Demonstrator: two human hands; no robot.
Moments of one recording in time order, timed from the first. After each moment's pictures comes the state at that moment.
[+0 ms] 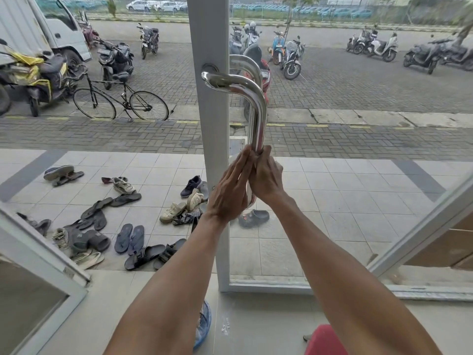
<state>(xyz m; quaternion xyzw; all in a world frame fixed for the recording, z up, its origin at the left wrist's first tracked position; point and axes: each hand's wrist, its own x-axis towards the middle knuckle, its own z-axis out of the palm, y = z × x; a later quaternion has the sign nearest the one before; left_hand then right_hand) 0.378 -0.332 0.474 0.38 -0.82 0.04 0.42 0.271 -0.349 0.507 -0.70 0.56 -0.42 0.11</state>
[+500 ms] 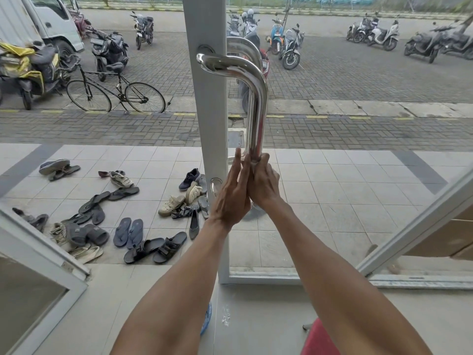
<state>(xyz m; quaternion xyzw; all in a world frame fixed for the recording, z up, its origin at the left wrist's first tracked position) 0.371 -0.328 0.434 0.44 -0.79 0.00 0.43 0.274 -0.344 0.470 -0.69 0.61 -0.34 0.19</state>
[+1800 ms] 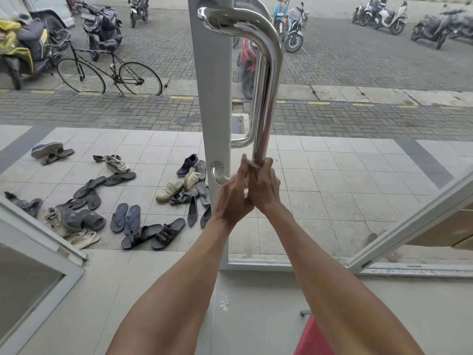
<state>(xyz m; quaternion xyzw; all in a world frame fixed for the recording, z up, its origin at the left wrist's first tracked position) 0.374 -0.327 0.389 0.45 -0.75 -0.07 0.47 0.279 -0.346 0.408 -0.61 0.63 -0.40 0.26</state>
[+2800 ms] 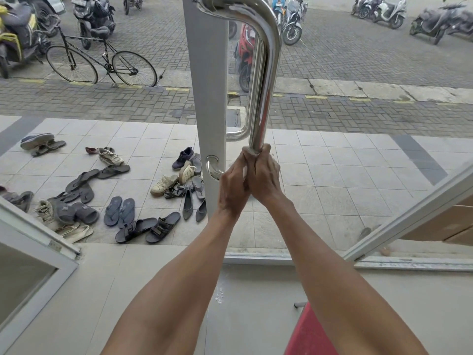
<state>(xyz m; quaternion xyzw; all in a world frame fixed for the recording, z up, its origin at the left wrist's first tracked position) 0.355 -0.345 0.385 0.46 -0.68 -0.10 0.56 0.271 -0.359 0.410 -0.65 0.59 -0.43 0.21</state>
